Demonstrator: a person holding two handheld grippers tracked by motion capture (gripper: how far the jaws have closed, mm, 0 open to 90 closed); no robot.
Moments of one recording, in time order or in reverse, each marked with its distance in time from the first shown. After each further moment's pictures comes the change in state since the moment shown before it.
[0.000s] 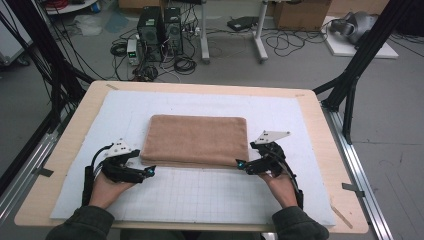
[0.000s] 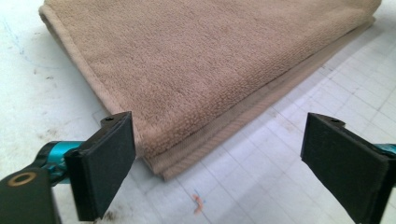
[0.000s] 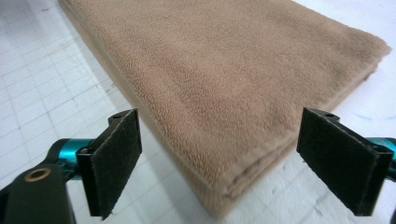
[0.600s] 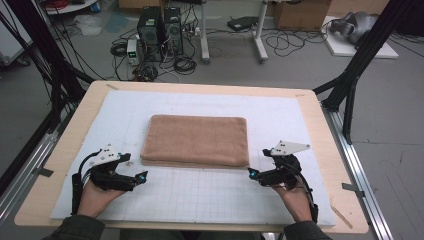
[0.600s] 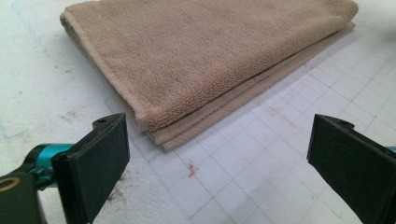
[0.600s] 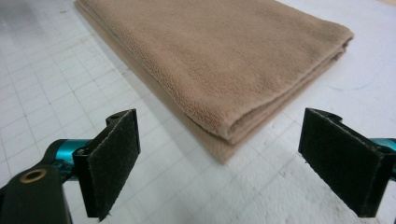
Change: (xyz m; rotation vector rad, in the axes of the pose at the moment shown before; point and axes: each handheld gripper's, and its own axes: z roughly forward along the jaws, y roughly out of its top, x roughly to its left) left arm -0.006 -0.008 -0.028 -0.037 0.004 0.005; right arm 0.009 -0.027 -0.041 -0.057 -0.028 0.011
